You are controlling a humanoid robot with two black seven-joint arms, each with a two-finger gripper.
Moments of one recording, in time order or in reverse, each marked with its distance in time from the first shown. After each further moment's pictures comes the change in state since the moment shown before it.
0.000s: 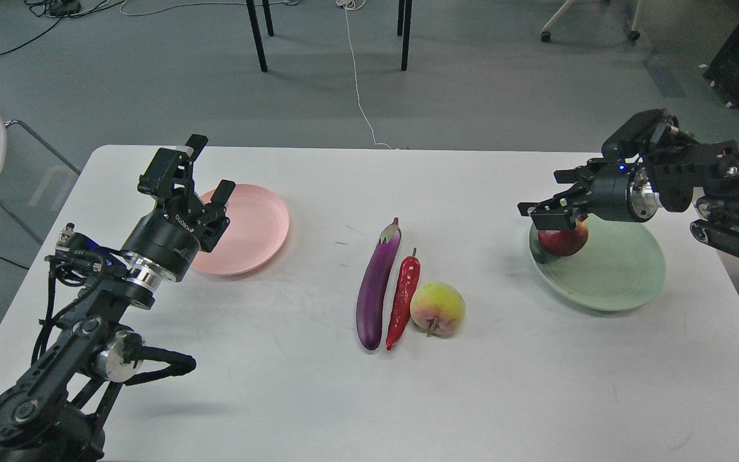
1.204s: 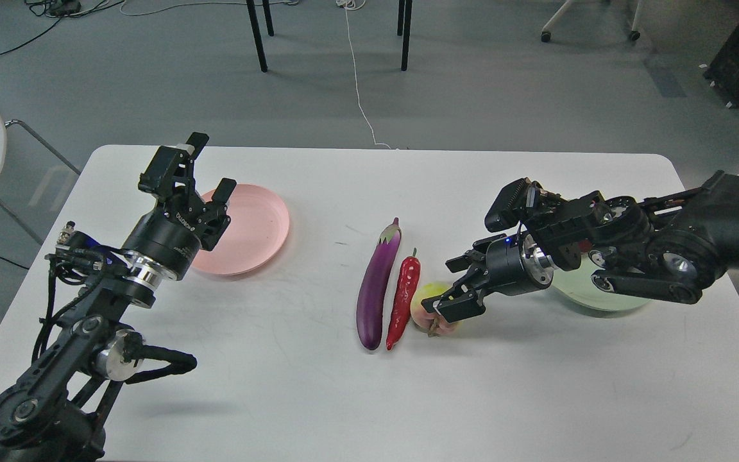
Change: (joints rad) left arm -0.001 0.002 0.000 -0.009 0.002 0.003 0.004; right arm 0.048 0.236 -0.163 0.187 0.056 0.049 0.000
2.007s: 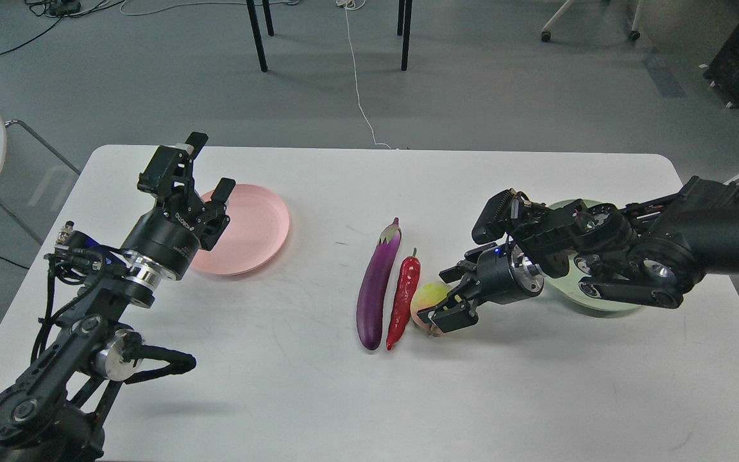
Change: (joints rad) left arm 0.000 0.001 -0.001 -0.002 0.000 0.000 -0.001; right arm -0.015 0.052 -0.028 -0.039 0.001 -0.002 0.000
